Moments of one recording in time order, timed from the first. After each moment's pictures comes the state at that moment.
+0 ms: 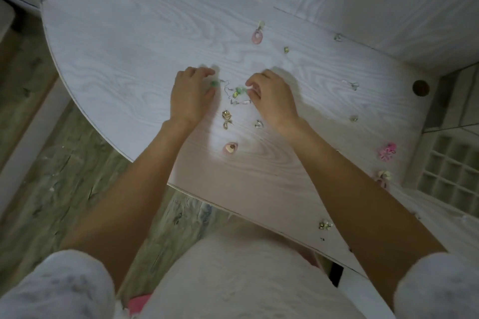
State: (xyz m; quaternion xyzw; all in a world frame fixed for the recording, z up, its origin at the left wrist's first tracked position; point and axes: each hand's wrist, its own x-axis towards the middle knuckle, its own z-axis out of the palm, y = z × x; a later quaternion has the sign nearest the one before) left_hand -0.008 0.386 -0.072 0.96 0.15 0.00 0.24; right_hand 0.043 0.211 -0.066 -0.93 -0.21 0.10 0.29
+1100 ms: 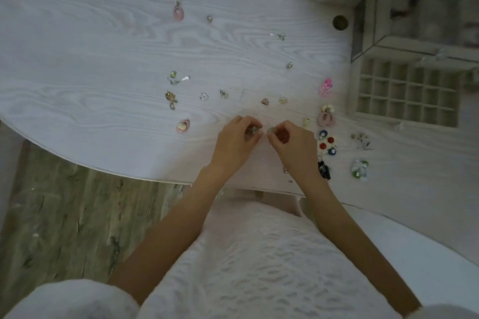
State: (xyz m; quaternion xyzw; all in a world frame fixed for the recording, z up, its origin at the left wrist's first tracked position) left_hand -0.110 0.209 -0.066 0.89 -0.02 -0.15 0.44; right_hand -0.124 0.069 -0.049 -0.93 0.10 0.09 0.35
